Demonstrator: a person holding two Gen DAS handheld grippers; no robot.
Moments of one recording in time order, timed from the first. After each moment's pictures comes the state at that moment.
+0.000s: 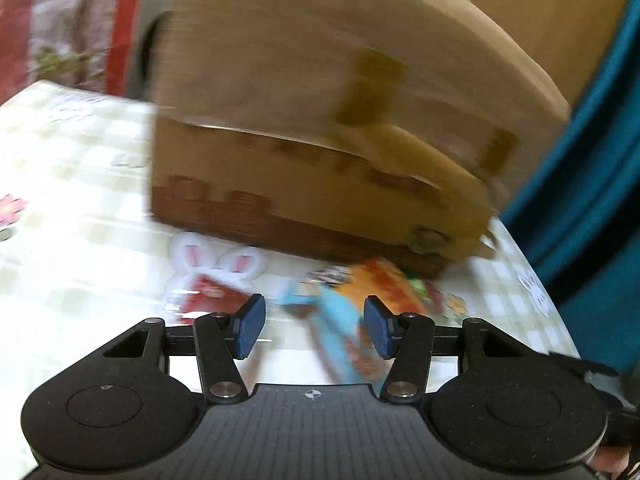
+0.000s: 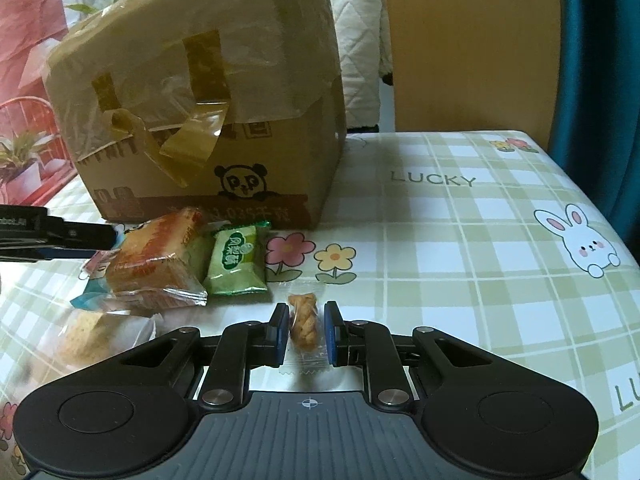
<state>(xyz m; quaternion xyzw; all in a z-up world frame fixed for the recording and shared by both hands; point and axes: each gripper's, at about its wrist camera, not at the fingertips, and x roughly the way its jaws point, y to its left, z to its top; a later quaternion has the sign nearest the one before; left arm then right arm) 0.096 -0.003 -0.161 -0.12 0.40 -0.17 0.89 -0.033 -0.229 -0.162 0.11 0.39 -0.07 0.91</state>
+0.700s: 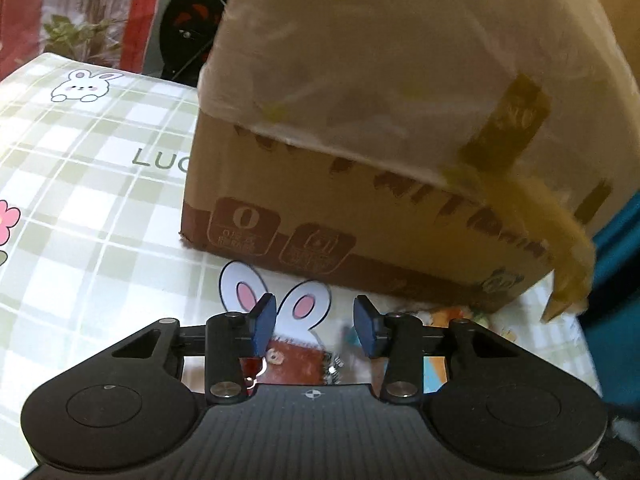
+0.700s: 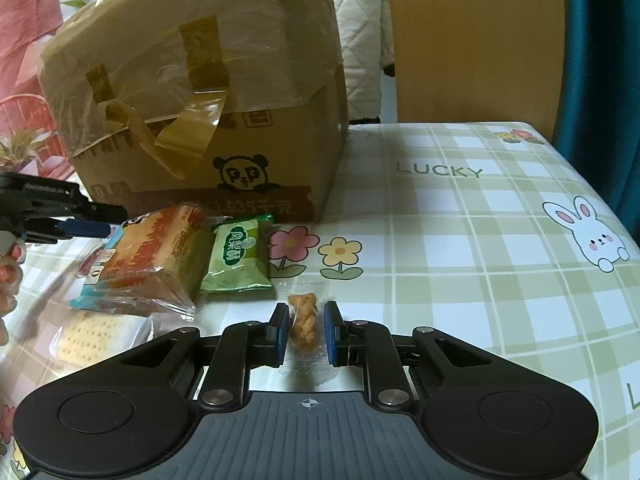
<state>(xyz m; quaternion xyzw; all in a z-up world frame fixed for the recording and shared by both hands) 0.163 0.016 -0.187 -0.13 0.43 -0.17 0.88 -0.026 -0.229 -0.167 0.12 0.40 -0.07 0.91</state>
